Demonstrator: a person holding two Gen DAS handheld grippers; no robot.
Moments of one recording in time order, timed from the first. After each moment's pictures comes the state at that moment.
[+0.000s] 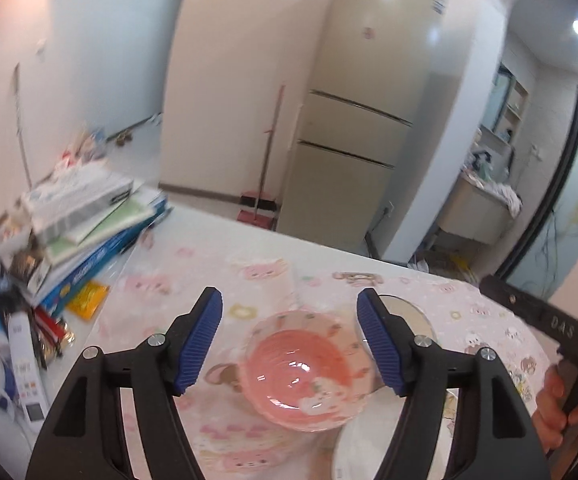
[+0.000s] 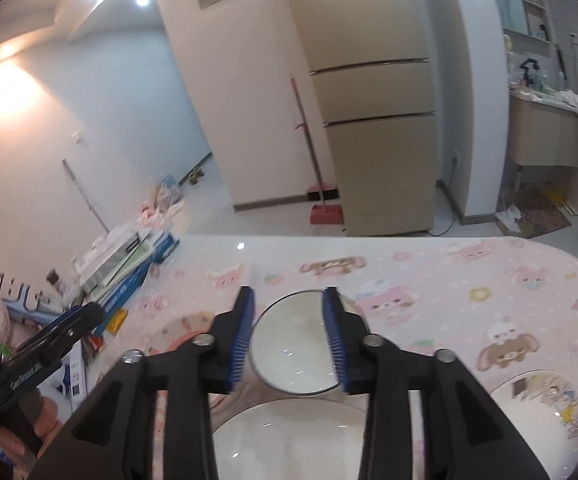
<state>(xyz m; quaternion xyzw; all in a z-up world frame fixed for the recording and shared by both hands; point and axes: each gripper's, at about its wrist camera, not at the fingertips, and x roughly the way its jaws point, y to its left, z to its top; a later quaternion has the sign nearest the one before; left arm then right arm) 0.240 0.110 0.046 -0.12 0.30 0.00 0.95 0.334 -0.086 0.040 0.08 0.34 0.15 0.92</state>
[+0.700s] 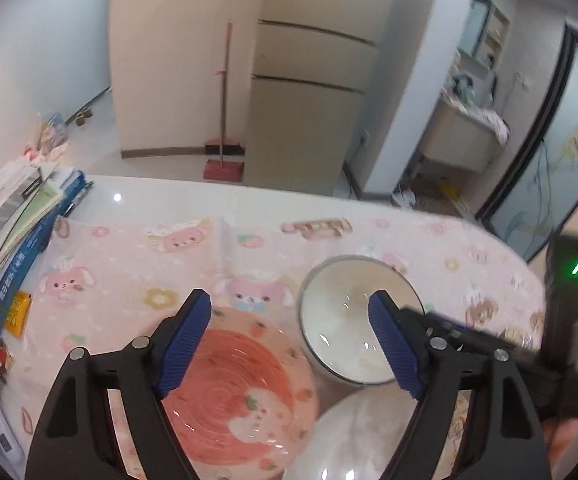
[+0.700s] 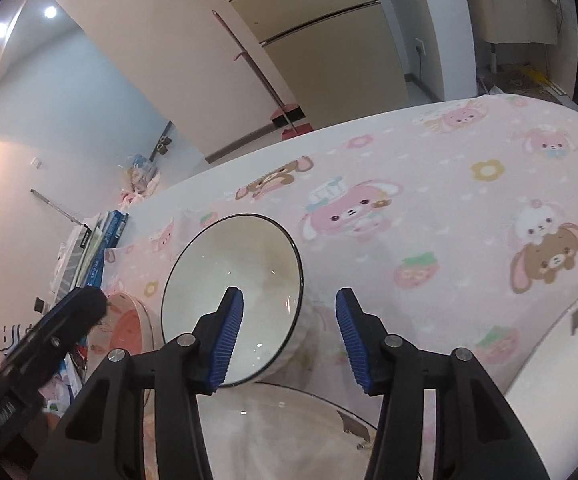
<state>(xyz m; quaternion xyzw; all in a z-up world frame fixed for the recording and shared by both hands) 0.318 0.050 0.007 -0.09 0.40 -0.06 0.91 0.391 -0.109 -0.077 0.17 0.49 0.12 0.85</state>
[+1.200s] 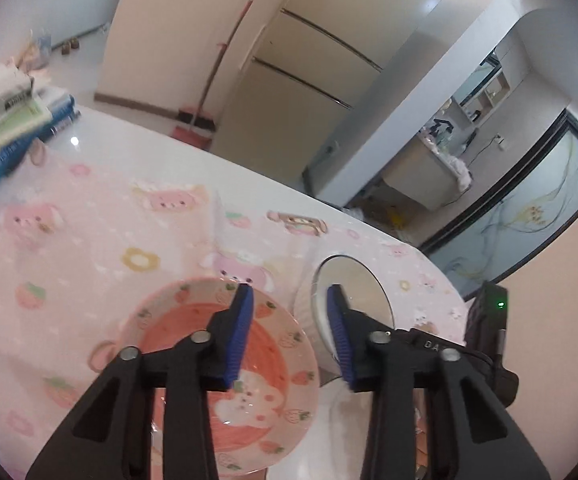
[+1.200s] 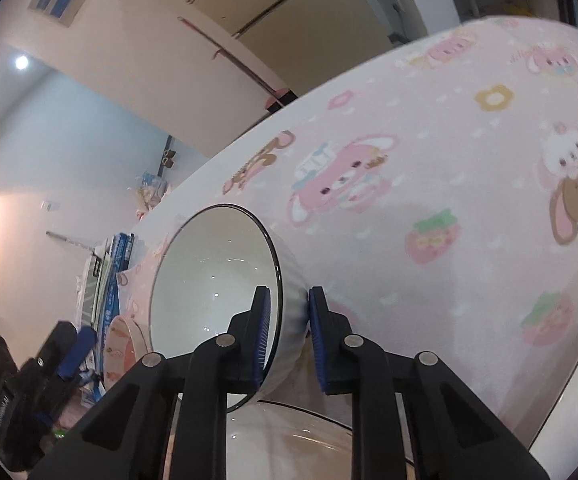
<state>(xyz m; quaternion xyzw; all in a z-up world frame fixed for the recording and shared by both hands) 0.315 0.101 -0.016 -0.23 0.41 -0.13 0.87 0.399 -0.130 -0.116 0.31 0.51 0.10 0.79</state>
